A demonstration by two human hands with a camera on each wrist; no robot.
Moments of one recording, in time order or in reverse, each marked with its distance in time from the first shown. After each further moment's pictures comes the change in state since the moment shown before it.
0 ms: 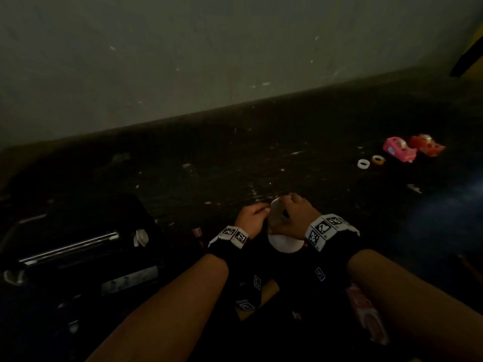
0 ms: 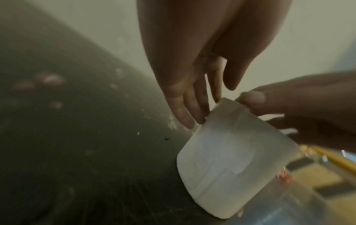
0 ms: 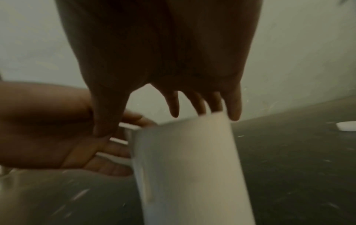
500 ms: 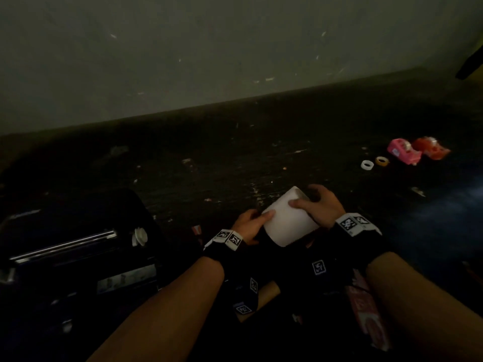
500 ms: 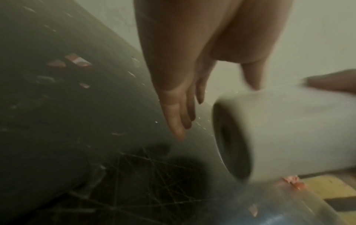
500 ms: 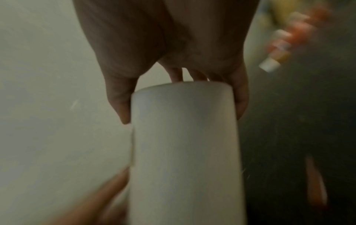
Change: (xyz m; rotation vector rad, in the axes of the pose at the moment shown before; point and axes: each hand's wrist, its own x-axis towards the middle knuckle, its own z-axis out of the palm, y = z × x) left_hand -0.004 -0.007 -0.011 -0.172 -0.066 -0.271; right_hand 0.008 0.028 -0.022 0.706 0.157 0.254
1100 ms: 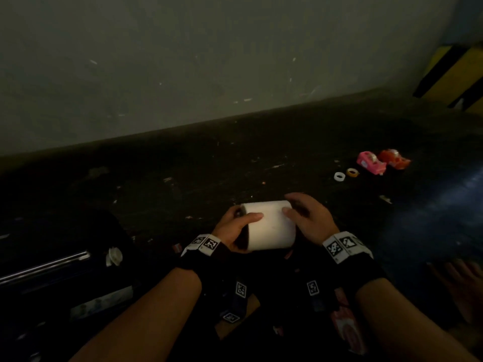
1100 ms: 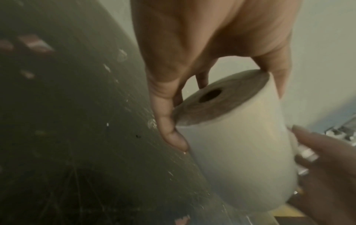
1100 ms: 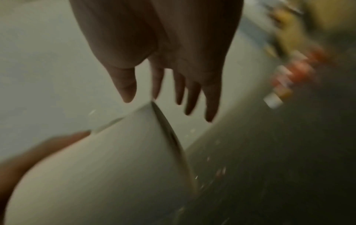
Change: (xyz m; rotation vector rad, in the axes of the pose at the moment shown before) left_hand -0.021 0.033 0.015 -0.178 -0.007 0.018; right_hand -0.033 0.016 -0.025 -0.081 0.110 -0.372
